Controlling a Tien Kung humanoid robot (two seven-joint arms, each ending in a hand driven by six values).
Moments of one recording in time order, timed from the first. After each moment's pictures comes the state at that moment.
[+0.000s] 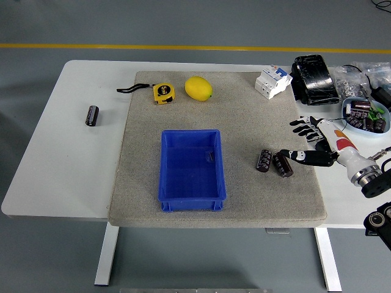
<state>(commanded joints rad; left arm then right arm) -0.13 0.05 -0.87 -0.18 1.16 0.15 0.17 0.21 -0.37 1.13 1.39 -1.80 -0.07 0.07</state>
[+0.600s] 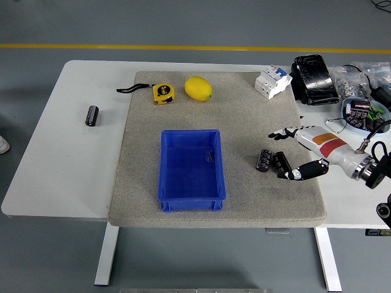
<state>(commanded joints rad) -0.14 0.05 -0.86 -0.18 1.16 0.15 0.17 0.36 -0.49 0.98 1.27 -2.00 -0.02 0.35</state>
